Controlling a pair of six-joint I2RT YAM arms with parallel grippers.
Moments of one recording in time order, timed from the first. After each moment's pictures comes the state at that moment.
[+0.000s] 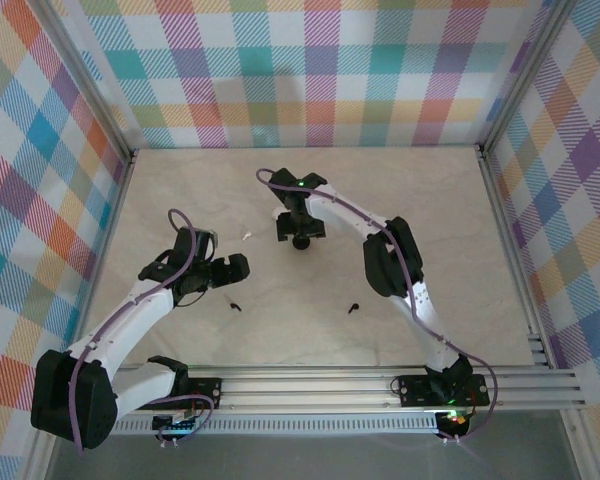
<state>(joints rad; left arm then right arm) -0.30 1.10 0.69 -0.55 0.10 -0.52 0.73 2.42 2.21 -1.14 0.08 0.57</state>
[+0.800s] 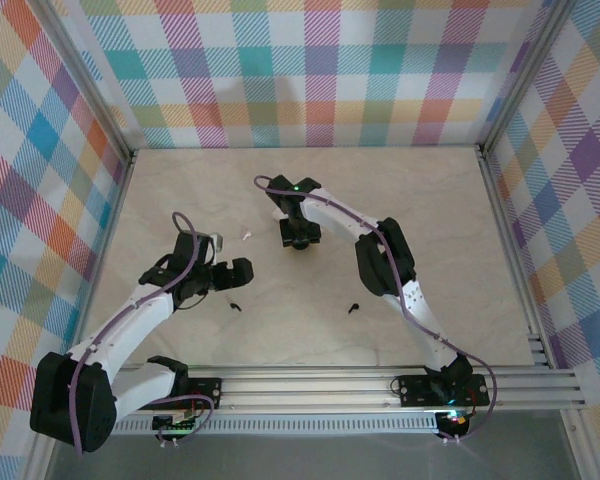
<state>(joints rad) -0.30 1.07 0.63 -0.49 0.19 -0.46 0.73 2.48 2.22 -1.15 0.08 0.57</state>
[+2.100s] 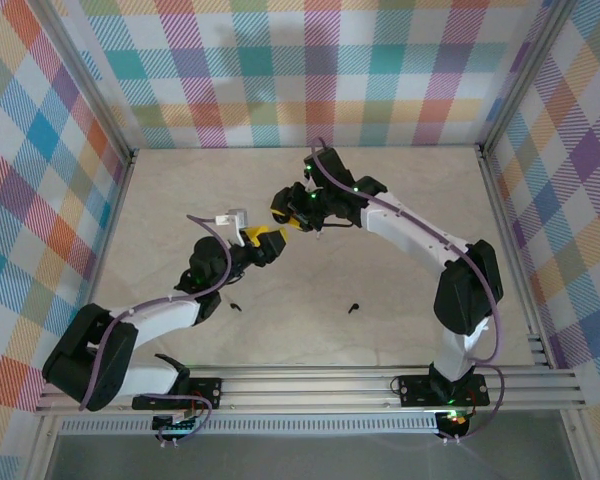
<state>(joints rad) -0.50 1.31 0.44 0.79 0.25 -0.64 0.69 1.80 1.63 -0.59 -0.39 1.10</state>
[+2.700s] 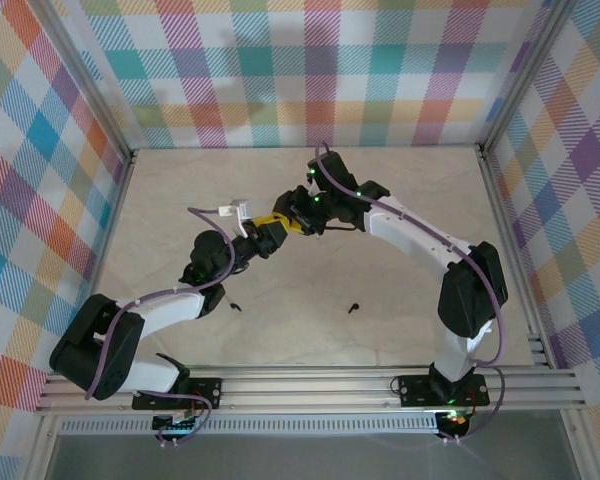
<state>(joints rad) -0.50 1.36 0.51 0.89 0.31 -0.68 0.69 1.78 1.57 -0.55 -0.42 1.13</state>
